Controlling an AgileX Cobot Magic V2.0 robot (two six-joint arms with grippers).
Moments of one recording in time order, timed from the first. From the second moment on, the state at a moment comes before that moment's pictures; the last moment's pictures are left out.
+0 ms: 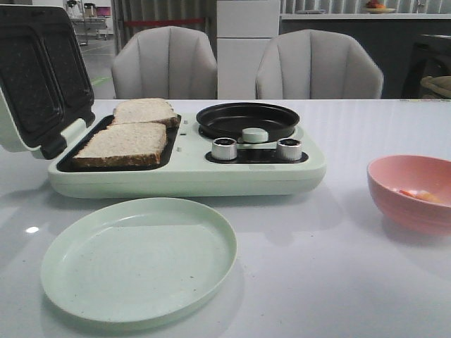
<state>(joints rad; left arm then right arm) -0.69 0.88 -0.73 -0.06 0.80 0.02 0.70 0.68 -0.77 -0.10 0.81 0.10</state>
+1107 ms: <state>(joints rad) 0.16 1.32 -1.13 -0.09 0.70 -0.08 0.70 0.68 -0.77 -0.10 0.81 0.10</state>
